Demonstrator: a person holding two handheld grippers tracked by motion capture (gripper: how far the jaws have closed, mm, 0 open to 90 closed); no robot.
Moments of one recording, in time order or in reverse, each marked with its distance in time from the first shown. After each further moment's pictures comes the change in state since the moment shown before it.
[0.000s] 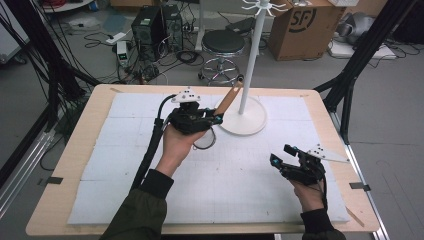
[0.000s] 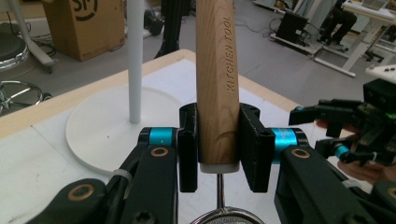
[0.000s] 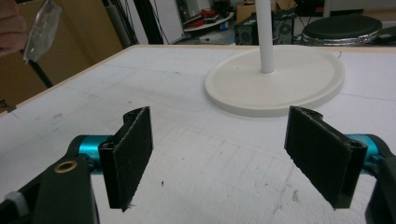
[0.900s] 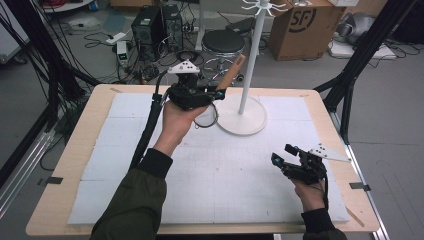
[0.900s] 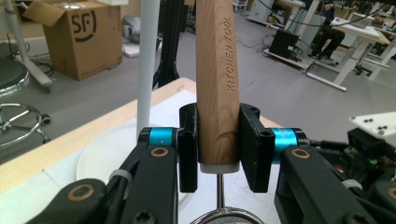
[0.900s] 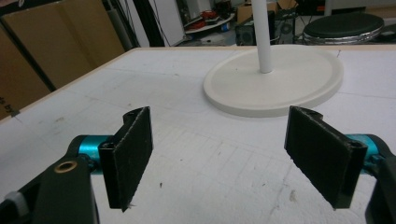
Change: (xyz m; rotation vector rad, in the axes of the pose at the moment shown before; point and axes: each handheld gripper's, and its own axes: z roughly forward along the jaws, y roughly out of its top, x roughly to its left) left arm 0.013 0.061 -0.002 -0.051 -0.023 0.007; right arm -0.006 0.000 -0.001 -0.006 0.013 0.030
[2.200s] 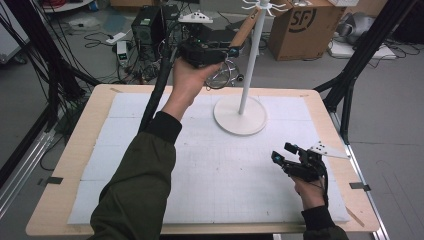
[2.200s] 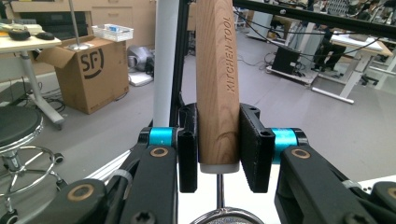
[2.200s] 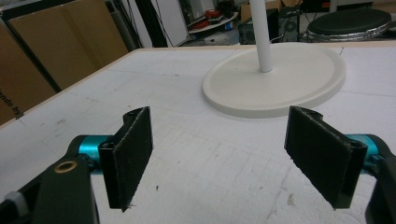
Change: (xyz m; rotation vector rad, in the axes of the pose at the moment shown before) left arm 0.007 0.086 0.022 -0.062 0.012 0.044; right arm -0.009 0.000 0.005 0.001 0.017 0.017
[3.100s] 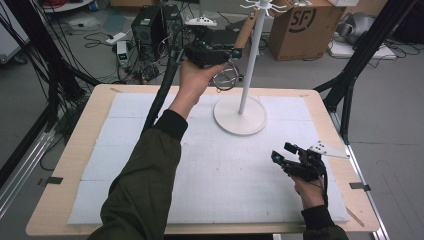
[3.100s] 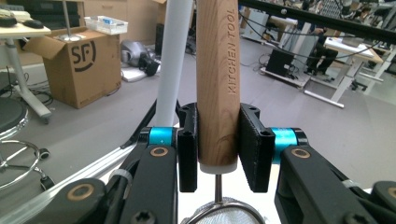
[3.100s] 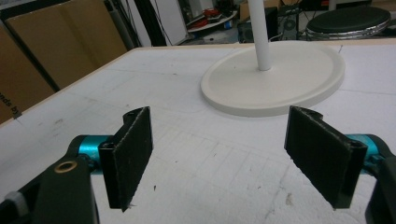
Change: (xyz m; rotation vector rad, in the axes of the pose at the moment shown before) left arm 0.015 -0.013 0.025 0.007 -0.034 -0.040; right arm -0.002 -0.001 0.001 0.002 -0.006 -0.001
